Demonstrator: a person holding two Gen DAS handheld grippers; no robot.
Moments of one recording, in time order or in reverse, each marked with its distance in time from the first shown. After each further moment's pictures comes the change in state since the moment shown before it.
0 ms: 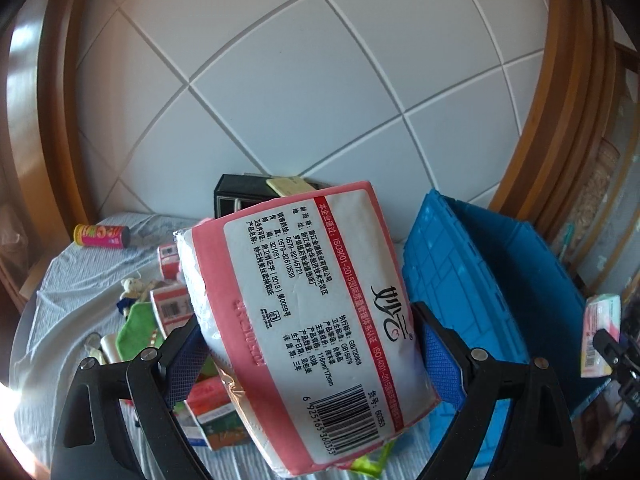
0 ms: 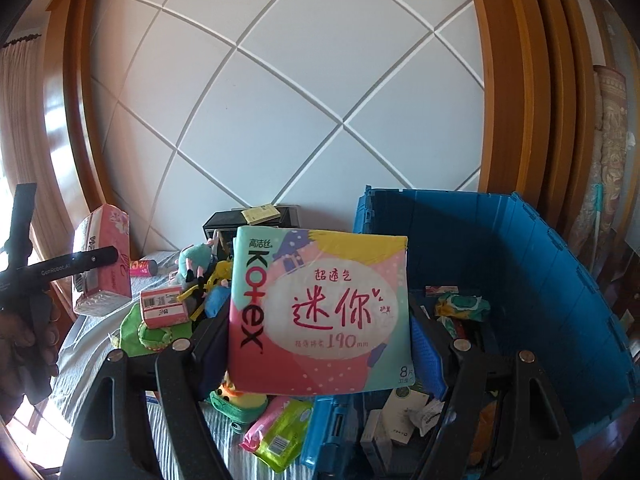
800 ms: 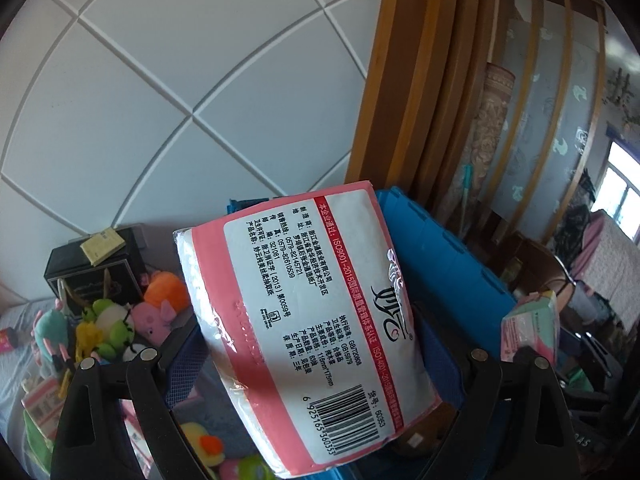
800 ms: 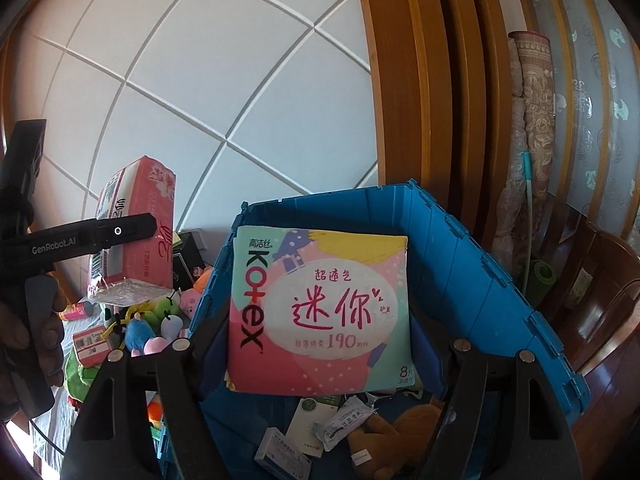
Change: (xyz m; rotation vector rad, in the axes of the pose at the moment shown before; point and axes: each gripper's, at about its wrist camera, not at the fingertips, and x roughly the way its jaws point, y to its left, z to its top) left arm 0.082 -0.268 0.048 0.310 0.064 -0.330; right arm 0.001 -0.143 0.018 0.160 -0.010 -0.219
